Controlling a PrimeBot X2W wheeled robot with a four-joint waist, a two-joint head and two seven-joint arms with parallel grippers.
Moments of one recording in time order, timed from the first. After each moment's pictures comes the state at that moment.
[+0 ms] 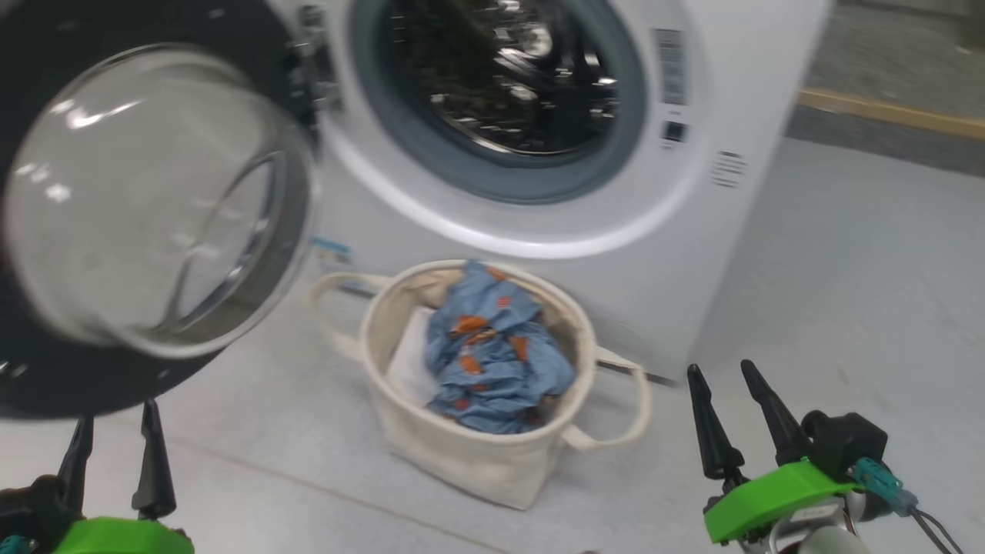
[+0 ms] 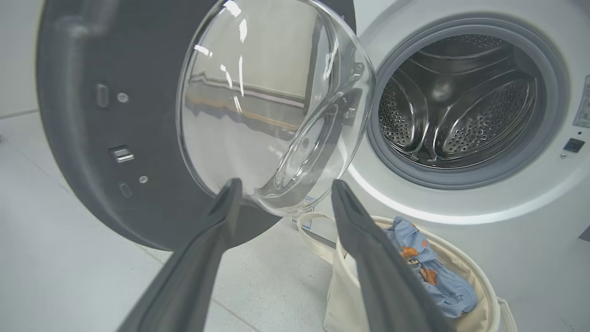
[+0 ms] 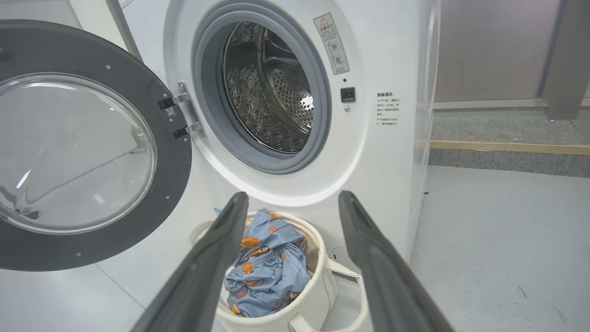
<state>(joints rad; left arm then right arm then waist) -0.06 0.31 0.00 0.27 -0.43 0.09 -0.24 -0.12 -0.06 0.12 0.31 0.26 0.13 -0.25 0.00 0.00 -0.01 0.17</state>
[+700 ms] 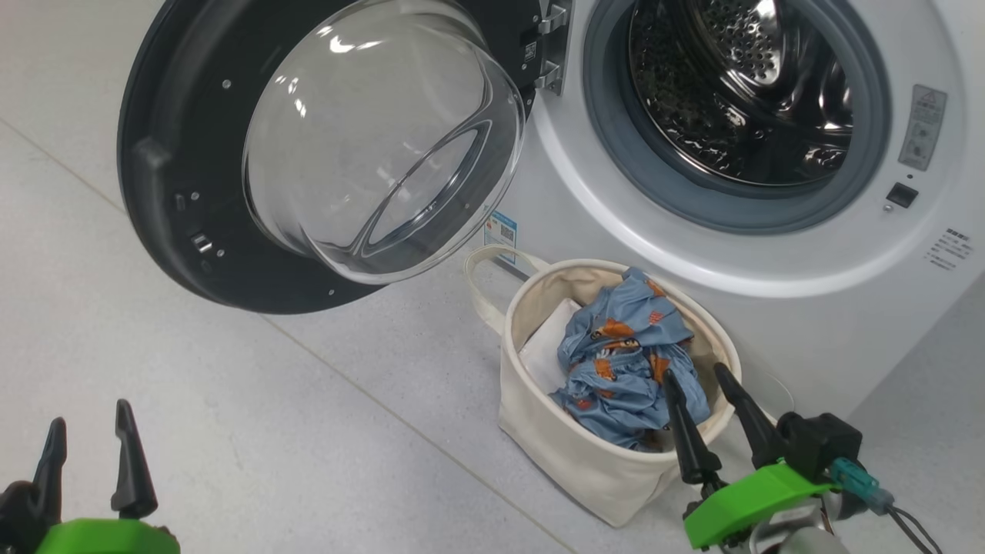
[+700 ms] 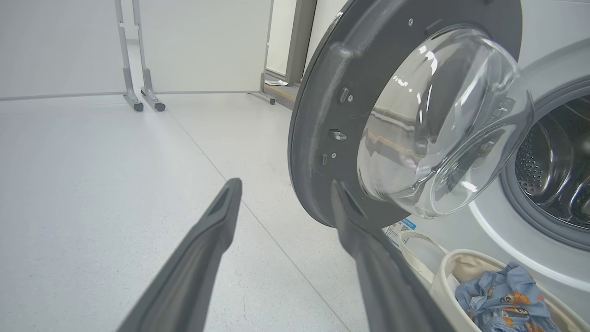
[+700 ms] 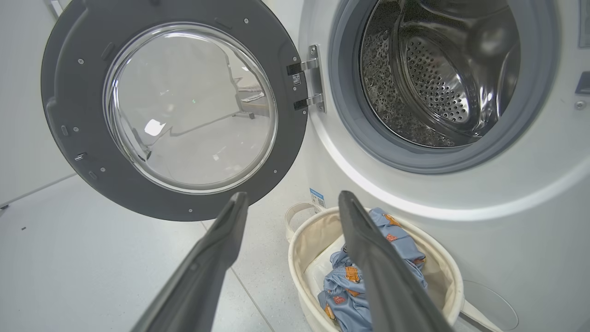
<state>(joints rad) -0.03 0.31 0.03 0.20 -0.47 0.13 -0.21 -0.12 -0.05 0.18 0.31 0.27 0.13 -0.25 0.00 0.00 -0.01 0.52</state>
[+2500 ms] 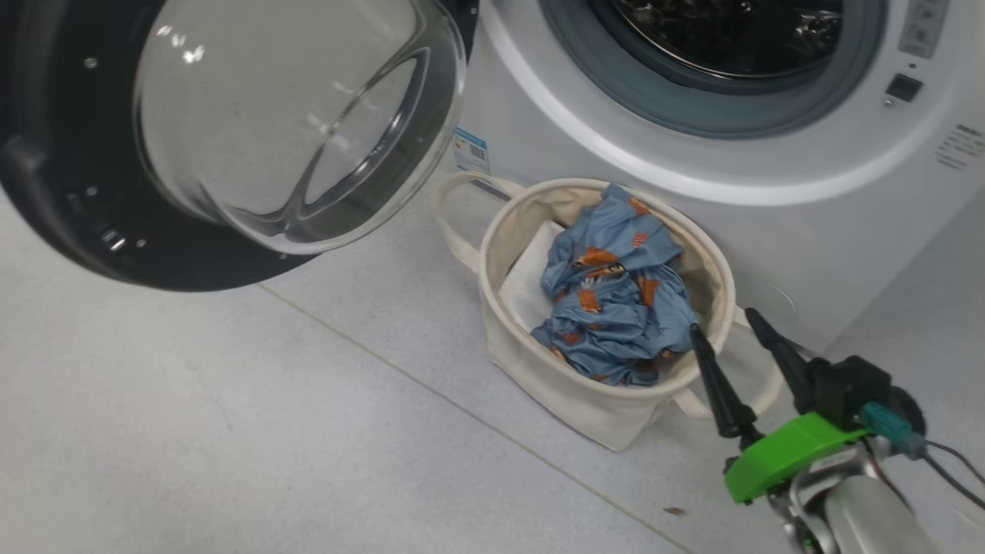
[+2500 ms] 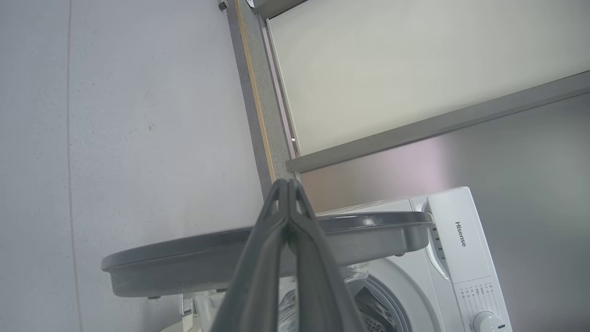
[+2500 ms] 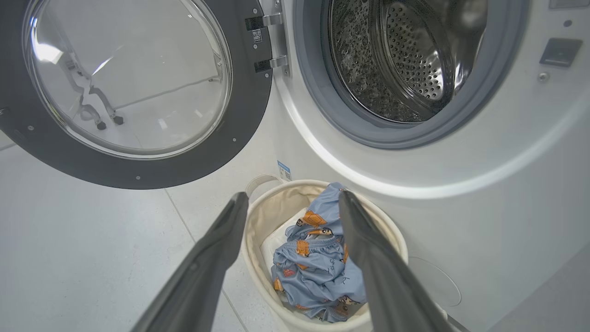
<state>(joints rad) -0.93 0.55 0.33 0.96 -1.39 -0.11 0.53 -0.20 -0.18 0.20 0.24 0.22 0.13 -0.16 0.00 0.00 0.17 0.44</state>
